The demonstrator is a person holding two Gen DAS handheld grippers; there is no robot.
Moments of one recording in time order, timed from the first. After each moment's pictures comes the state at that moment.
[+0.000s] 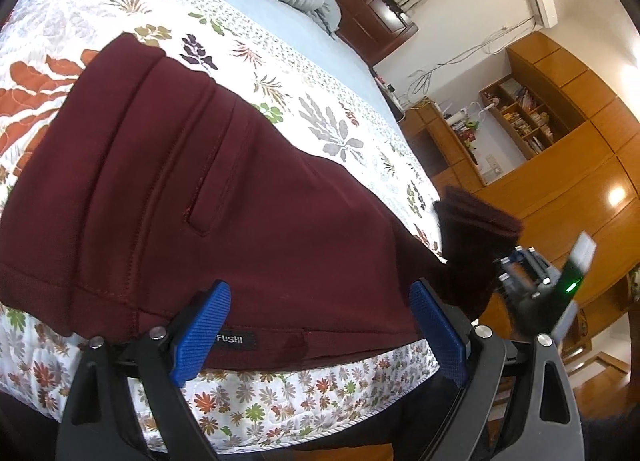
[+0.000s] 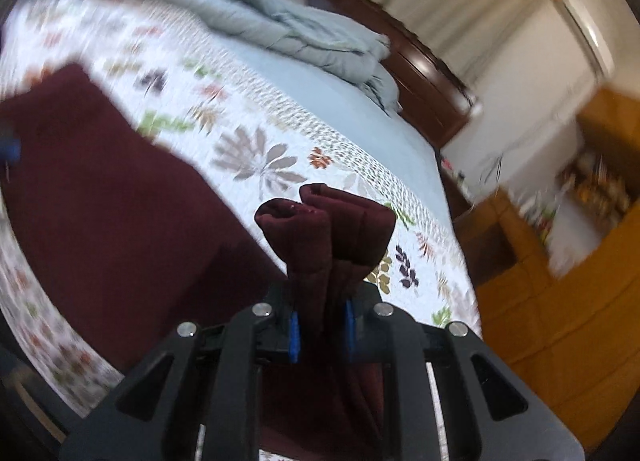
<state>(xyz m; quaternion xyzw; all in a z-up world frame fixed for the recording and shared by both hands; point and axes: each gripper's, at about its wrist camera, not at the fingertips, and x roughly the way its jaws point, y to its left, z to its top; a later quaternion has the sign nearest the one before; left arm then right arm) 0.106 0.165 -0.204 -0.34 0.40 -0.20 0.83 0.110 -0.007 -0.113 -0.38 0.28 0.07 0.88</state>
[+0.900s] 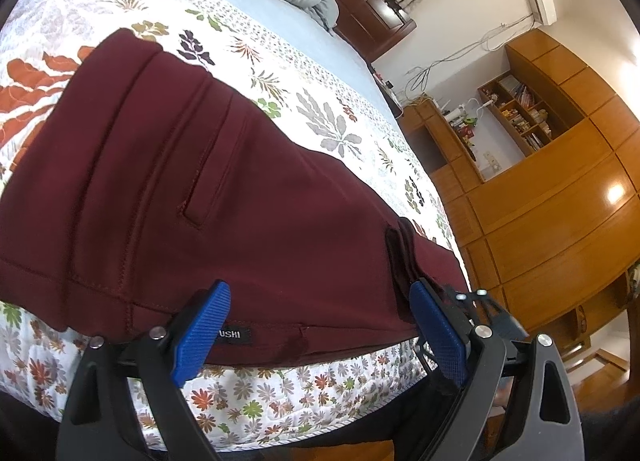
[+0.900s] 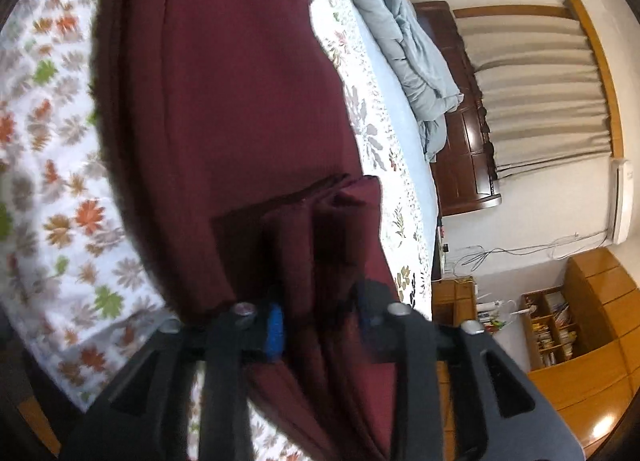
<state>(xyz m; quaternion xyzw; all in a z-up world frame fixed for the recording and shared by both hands) 0.109 0.164 -0.201 -0.34 0.40 -0.21 0.83 0.066 0.024 -0.238 -0.60 0.24 0.10 0.76</state>
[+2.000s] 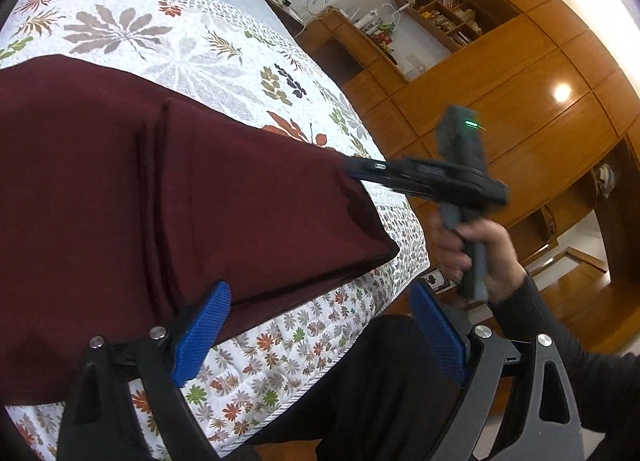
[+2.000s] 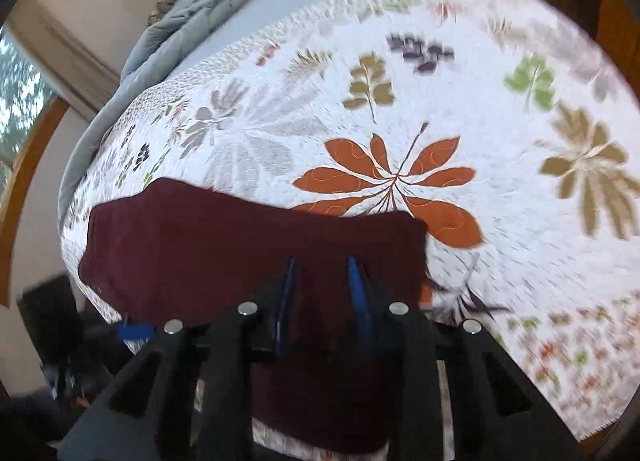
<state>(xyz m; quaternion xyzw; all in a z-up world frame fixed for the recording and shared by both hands) 0.137 -0.074 -0.200 -0.25 0.44 -0.39 0.77 0.237 -0.250 -0.175 0.12 0.55 0.18 0.81</state>
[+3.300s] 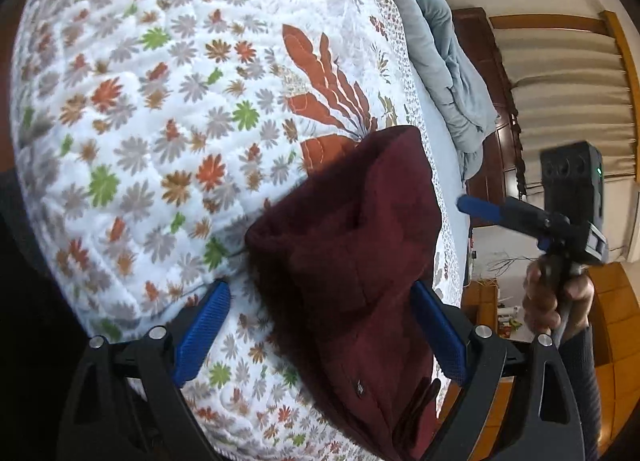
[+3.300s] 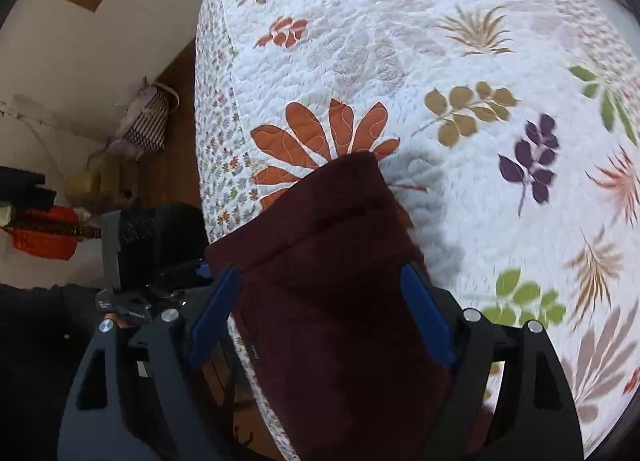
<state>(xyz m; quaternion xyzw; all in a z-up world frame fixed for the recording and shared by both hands) 0.048 0.264 -0.263 -0.59 0.32 0.08 0.73 0.304 0.332 -0.137 -0.27 0.62 0.56 0.48</state>
